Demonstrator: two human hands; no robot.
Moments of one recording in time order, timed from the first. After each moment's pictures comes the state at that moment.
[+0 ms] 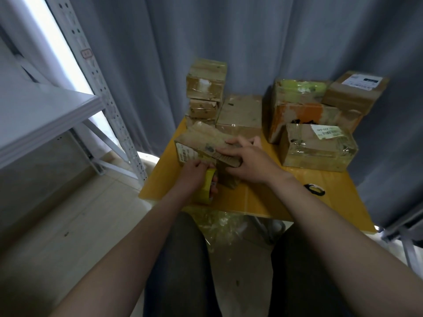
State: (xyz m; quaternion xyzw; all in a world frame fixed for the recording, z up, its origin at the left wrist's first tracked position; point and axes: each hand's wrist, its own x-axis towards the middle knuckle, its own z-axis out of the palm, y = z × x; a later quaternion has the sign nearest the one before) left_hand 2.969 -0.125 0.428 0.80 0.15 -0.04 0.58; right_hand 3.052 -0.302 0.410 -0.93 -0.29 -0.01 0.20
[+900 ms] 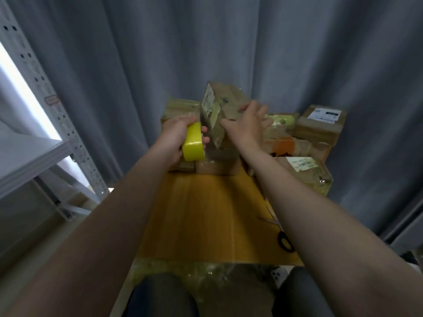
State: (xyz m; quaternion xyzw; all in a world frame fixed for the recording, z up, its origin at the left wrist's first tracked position) left_hand 3.110 -0.127 0.550 0.65 0.07 -0.01 0.76; right_hand 3.152 -0.286 0.522 -0.86 0.07 -0.26 0.44
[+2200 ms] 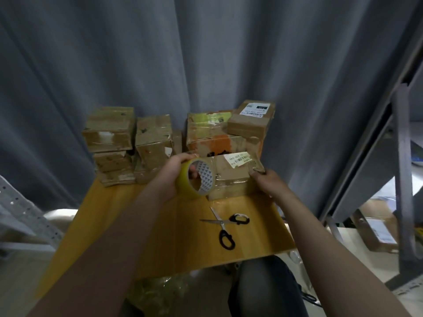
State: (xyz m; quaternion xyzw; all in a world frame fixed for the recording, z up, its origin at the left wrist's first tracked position) left_hand 3.114 -0.269 0.472 0.62 0.11 -0.18 0.76; right_hand 3.087 -0.528 0.400 -0.83 0.22 0.01 0.51
